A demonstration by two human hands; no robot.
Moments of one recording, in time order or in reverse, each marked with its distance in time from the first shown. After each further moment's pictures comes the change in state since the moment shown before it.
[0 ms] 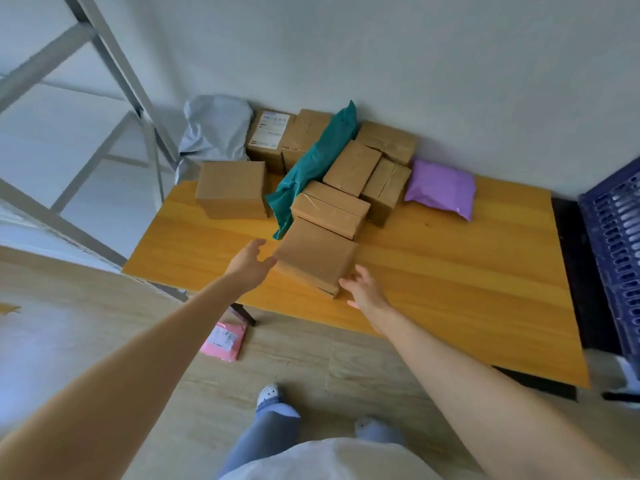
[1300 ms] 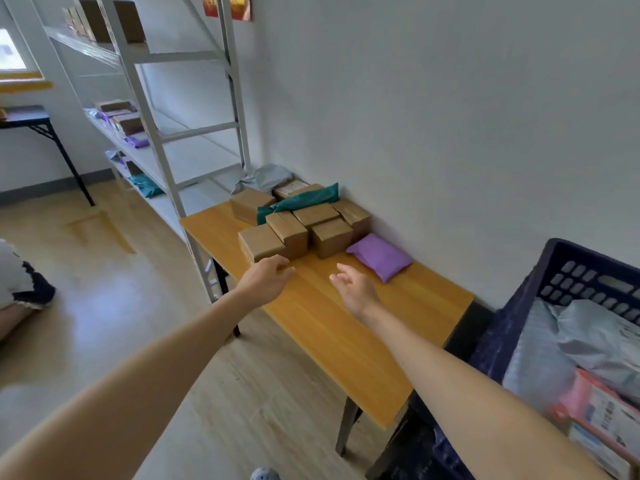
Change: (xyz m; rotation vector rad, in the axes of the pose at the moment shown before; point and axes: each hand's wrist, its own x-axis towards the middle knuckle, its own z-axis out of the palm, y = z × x) left_hand -0.301 0.262 0.270 0.045 0.534 0.019; right_hand -0.162 -0.004 -0.359 -0.562 -0.302 -0.763
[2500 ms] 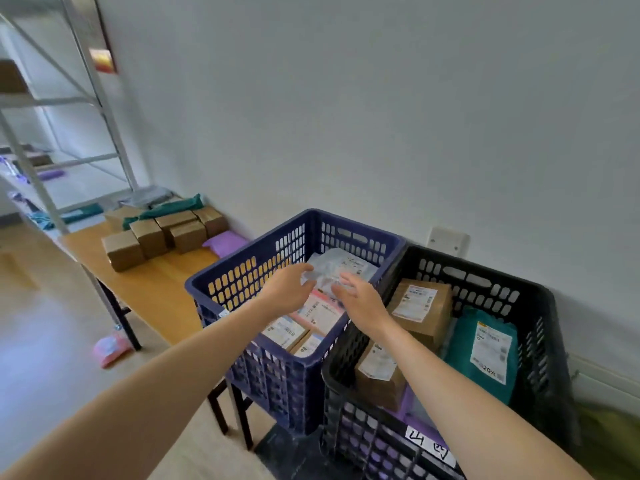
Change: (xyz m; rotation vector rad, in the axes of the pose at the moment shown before) left_hand -0.278 0.446 0.296 0.039 -0.052 0.341; right_hand -0.344 0.212 -0.429 -0.008 0.137 -0.062
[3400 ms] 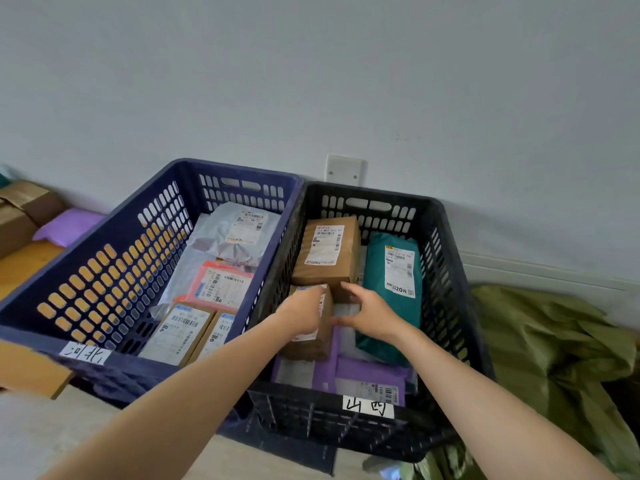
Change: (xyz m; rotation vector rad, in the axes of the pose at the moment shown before) left_hand 0.036 0.056 0.177 0.241 -0.628 0.226; right_hand -0.062 0.158 -0.065 -0.061 0.055 0.418
